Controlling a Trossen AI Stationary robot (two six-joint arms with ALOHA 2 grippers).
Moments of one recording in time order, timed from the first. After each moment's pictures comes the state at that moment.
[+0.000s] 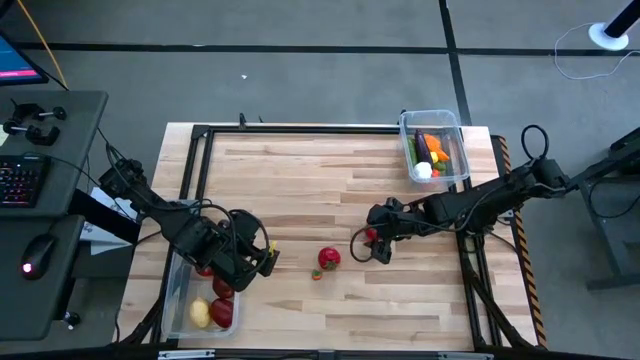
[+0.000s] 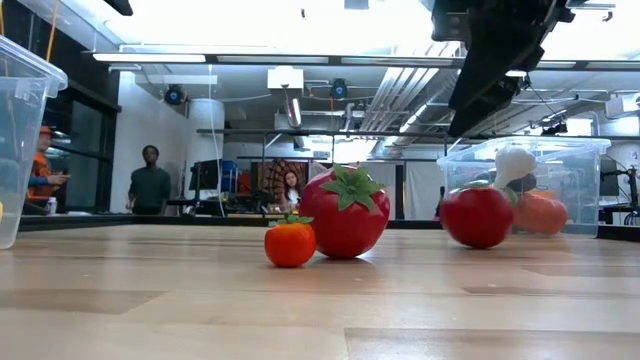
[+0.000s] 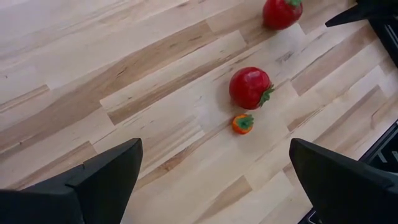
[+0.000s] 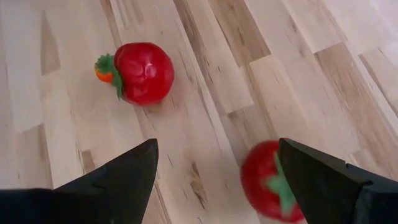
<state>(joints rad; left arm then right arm) -0.61 1.51 1.50 -1.26 -0.53 -1.59 0.28 1.36 0.95 -0.58 0.20 0.59</state>
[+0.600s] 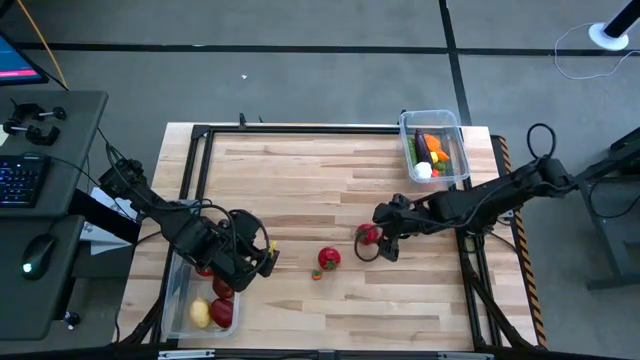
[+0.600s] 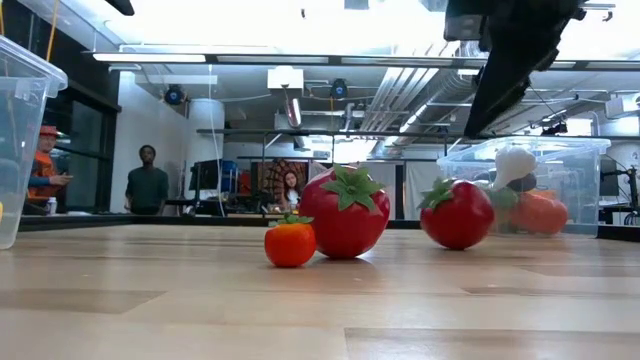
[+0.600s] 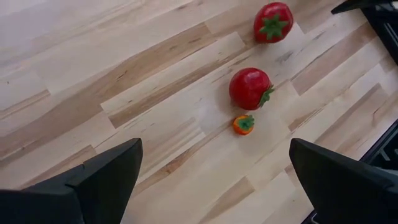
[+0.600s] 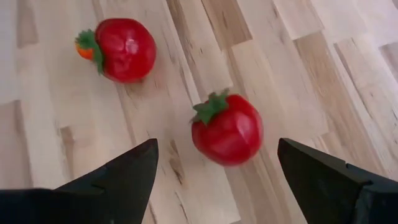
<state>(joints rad) -0.61 1.51 1.50 -1.26 -0.53 -1.57 0.28 1.31 0.95 -0.70 0.22 0.55</state>
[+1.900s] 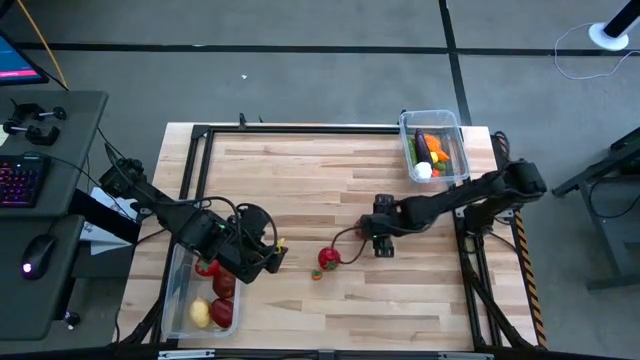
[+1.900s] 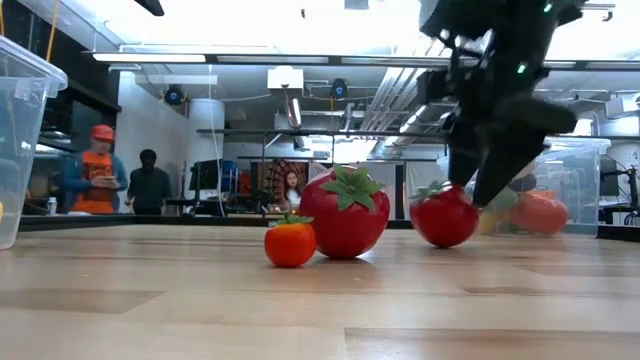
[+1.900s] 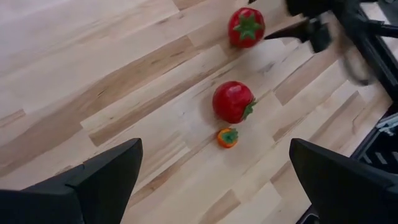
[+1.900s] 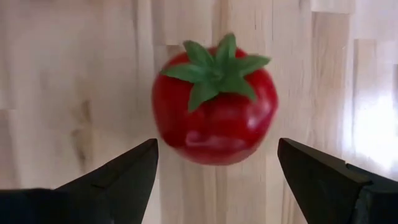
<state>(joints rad) -0.56 1.51 1.50 -1.16 -0.53 -1.46 0.19 1.58 0.95 -0.68 0.24 0.15</state>
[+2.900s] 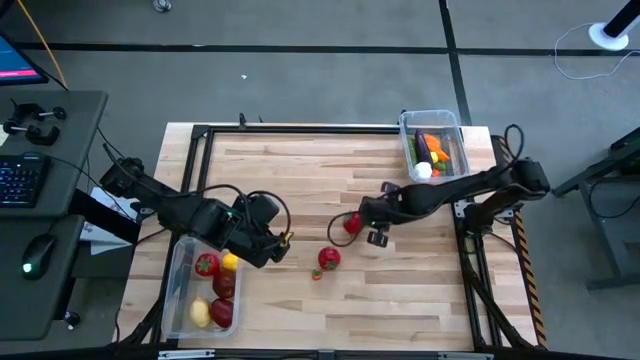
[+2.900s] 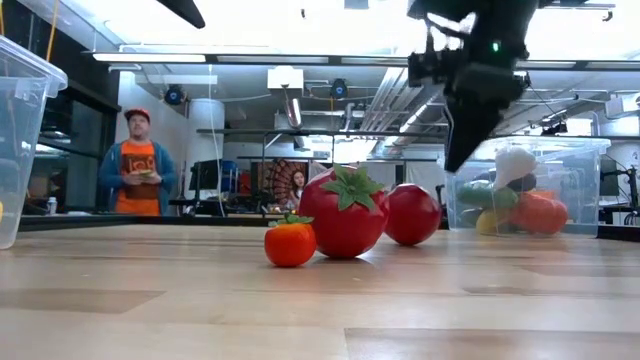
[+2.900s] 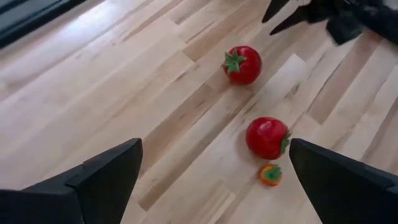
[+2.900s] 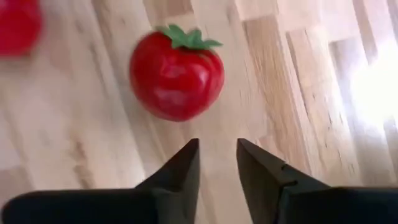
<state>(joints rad) -0.46 1.51 1.50 -1.15 -0.64 -1.11 0.12 1.53 1.06 -0.81 0.26 0.34</state>
